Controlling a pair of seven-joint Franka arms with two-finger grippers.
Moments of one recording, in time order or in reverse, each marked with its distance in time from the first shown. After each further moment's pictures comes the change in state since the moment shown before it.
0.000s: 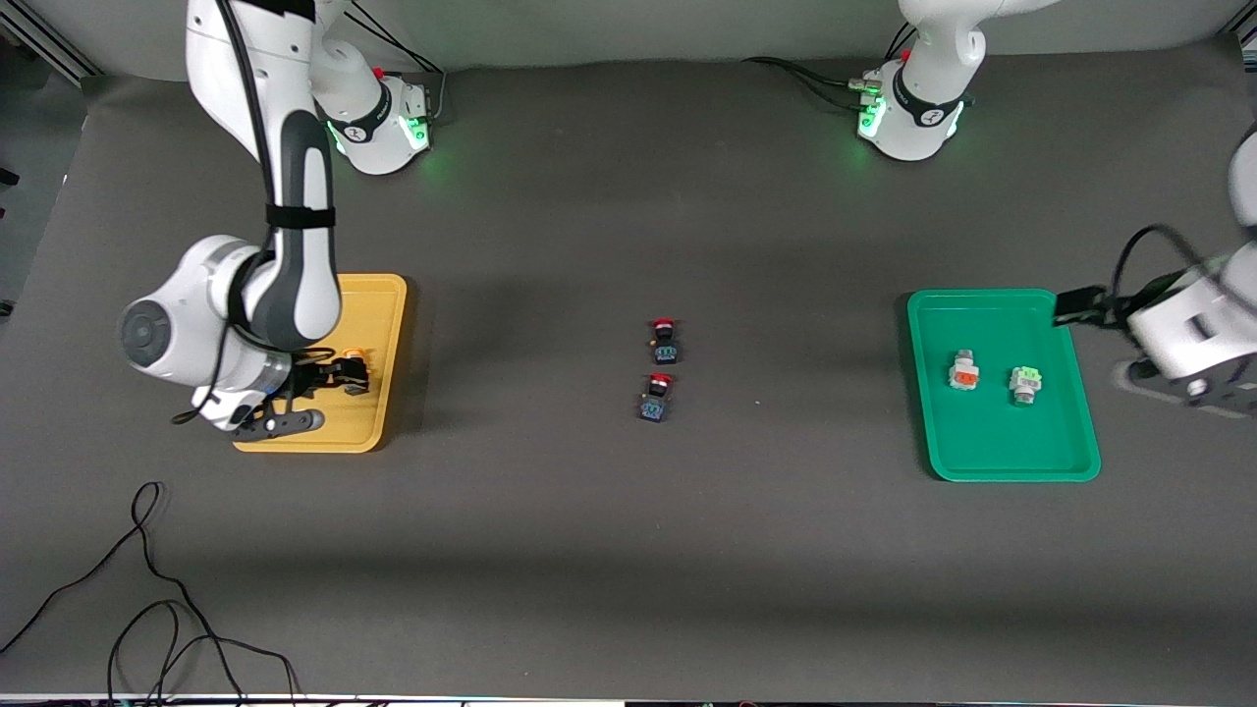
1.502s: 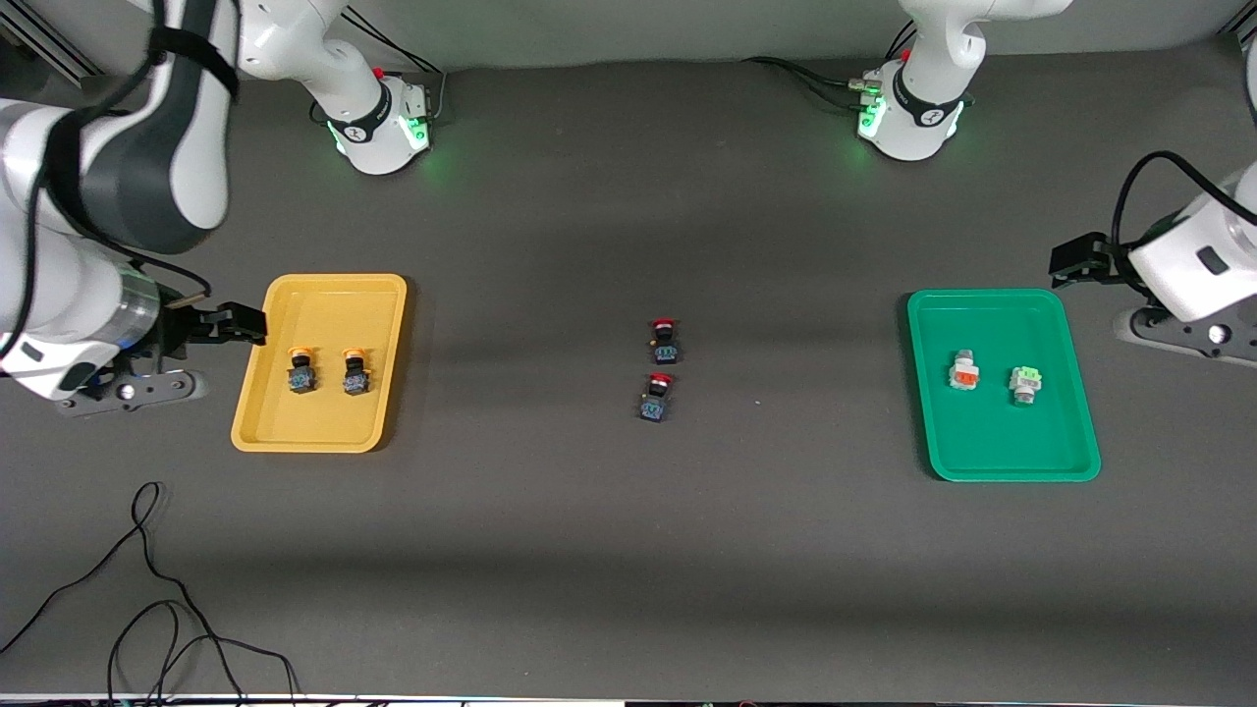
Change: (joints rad) left arm -0.253 -0.075 0.182 -0.012 0.001 -0.029 -0.070; right arm -0.022 -0.209 -0.039 0.424 -0.419 -0.429 0.208
